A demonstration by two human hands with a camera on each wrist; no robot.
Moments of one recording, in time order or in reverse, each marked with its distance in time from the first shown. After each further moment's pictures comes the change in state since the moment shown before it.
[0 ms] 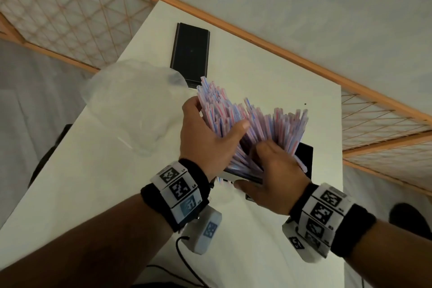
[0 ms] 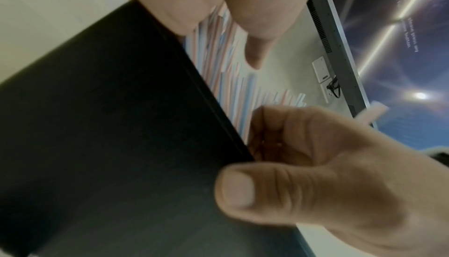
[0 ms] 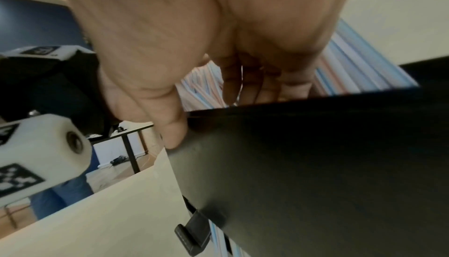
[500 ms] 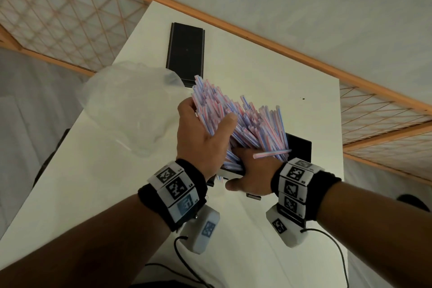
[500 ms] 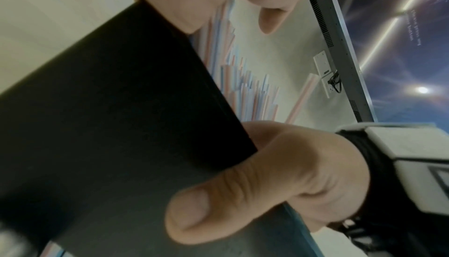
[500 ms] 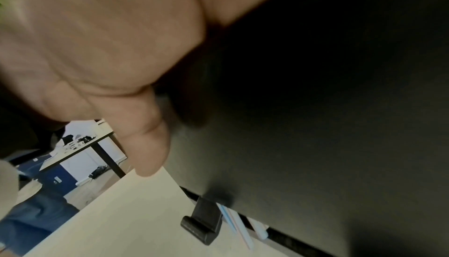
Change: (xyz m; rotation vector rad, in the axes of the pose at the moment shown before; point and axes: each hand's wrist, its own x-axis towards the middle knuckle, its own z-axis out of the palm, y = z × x) left_hand -0.002 0.000 0.000 -0.118 -0.024 0.062; right_hand 0.038 -0.008 0.012 0.004 -0.446 0.178
